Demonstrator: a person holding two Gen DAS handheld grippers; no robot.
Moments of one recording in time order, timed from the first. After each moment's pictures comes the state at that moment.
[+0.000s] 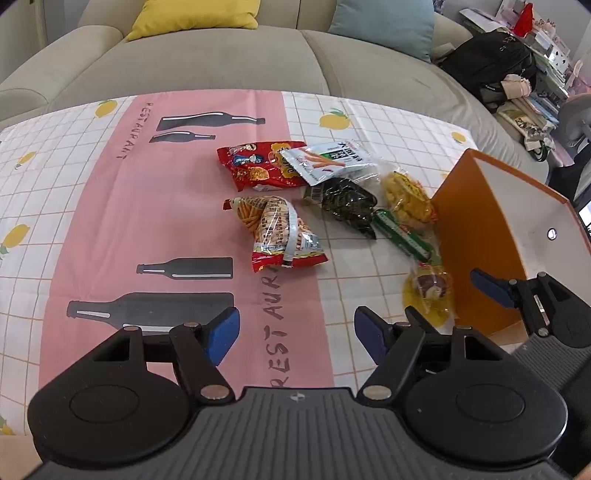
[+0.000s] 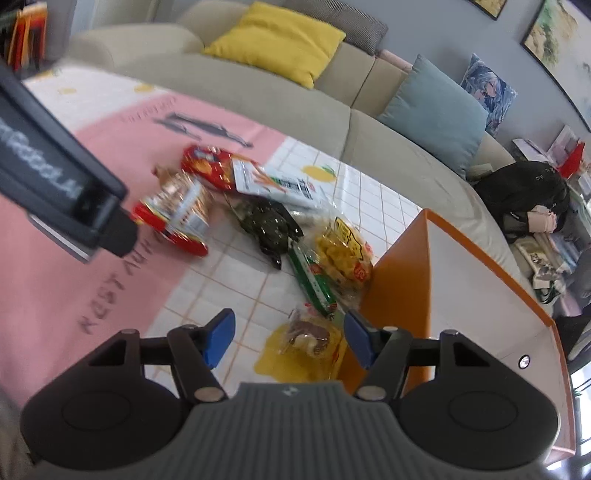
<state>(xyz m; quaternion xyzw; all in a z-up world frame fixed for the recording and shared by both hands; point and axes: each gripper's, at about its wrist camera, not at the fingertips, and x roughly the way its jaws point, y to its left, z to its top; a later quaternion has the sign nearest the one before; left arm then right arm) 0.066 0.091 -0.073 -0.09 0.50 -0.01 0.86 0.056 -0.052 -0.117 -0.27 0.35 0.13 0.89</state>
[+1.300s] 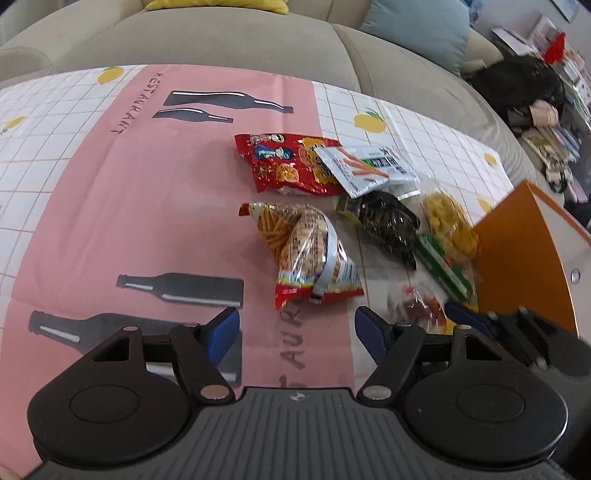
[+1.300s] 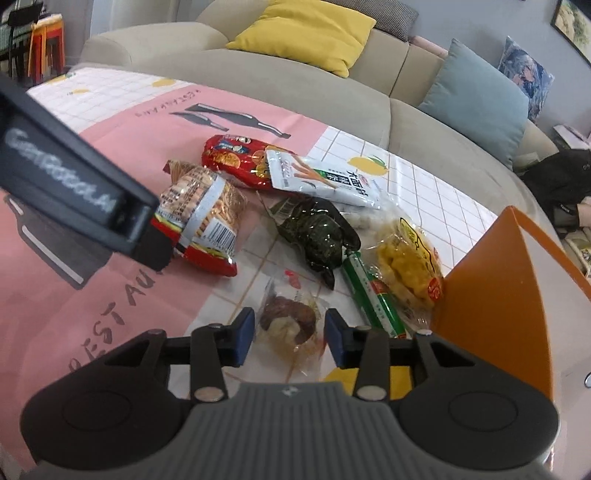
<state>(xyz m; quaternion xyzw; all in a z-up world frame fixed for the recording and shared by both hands) 0.112 0.120 -0.119 -0.16 0.50 0.01 0.85 0.096 -0.038 -0.147 -0.21 0.37 0.20 0.88</state>
